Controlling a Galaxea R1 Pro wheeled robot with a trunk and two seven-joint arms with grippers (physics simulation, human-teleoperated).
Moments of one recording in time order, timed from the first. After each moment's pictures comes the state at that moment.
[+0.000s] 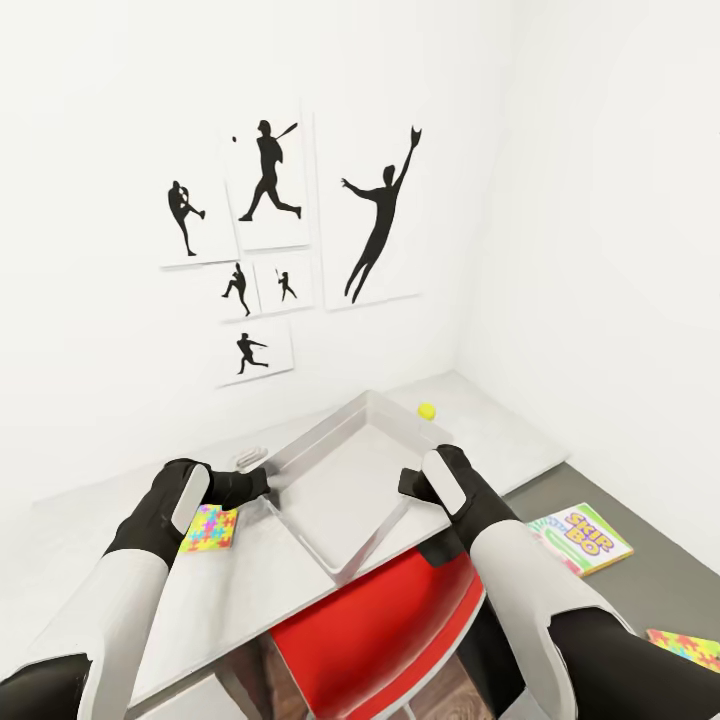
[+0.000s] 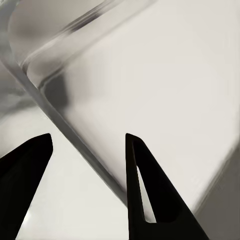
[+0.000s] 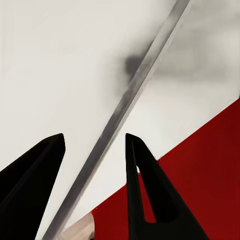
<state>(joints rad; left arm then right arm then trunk) -0.83 0.04 0.16 -0.78 0.28 0.95 -0.20 -0.94 0.17 0.08 -0.60 -0.57 0.77 -0.49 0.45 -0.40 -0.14</state>
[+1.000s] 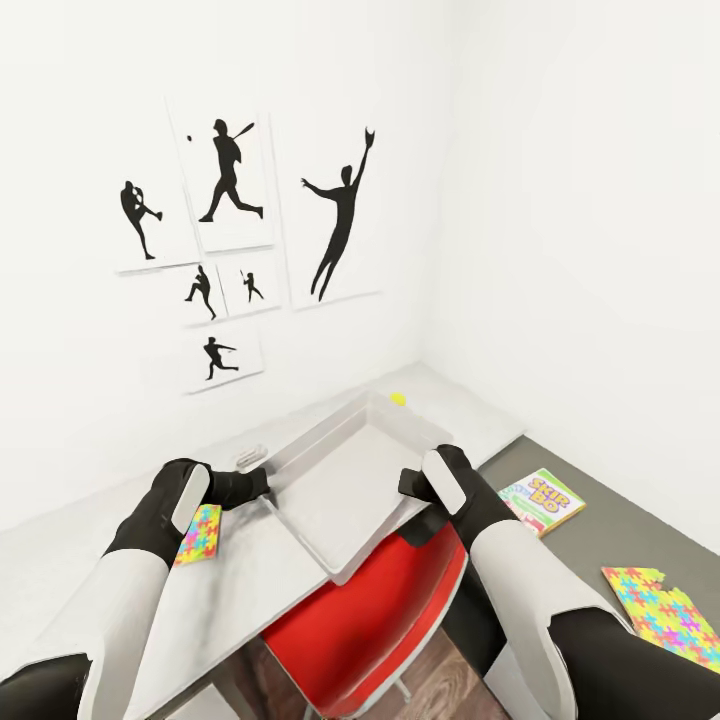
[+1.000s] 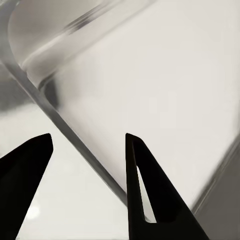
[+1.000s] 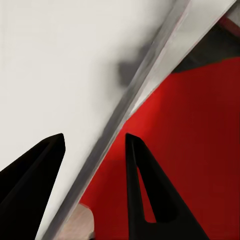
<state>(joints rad) -0.83 0.04 0.16 -0.78 0.28 0.95 -0.20 -0.94 0.17 0.08 -0.60 -0.57 0.77 -0.49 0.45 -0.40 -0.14</state>
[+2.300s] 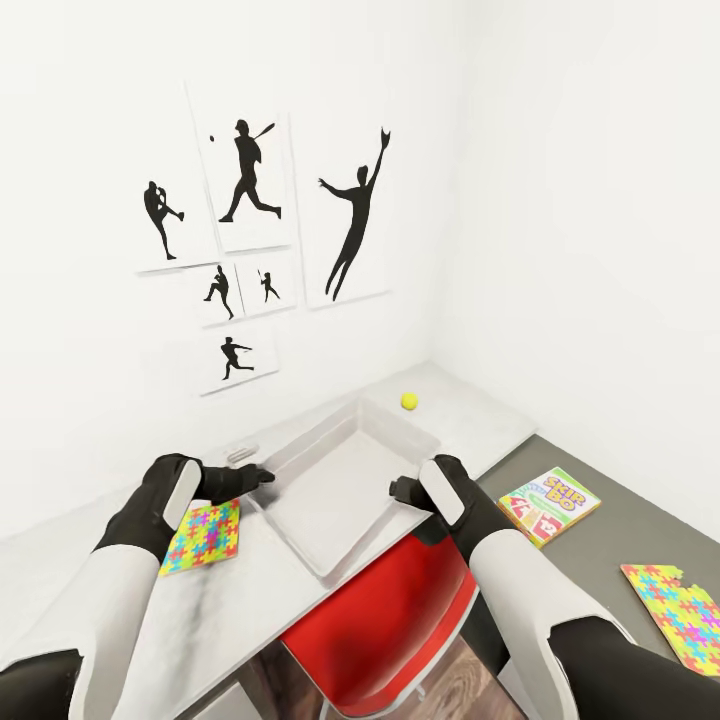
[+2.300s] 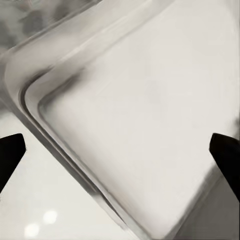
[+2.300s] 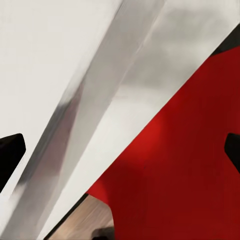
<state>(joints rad) -0.84 0.07 0.15 -0.79 0.27 0.94 -0.19 -0.91 0.17 0.11 -0.59 -0.60 0.73 -0.48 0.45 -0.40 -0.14</state>
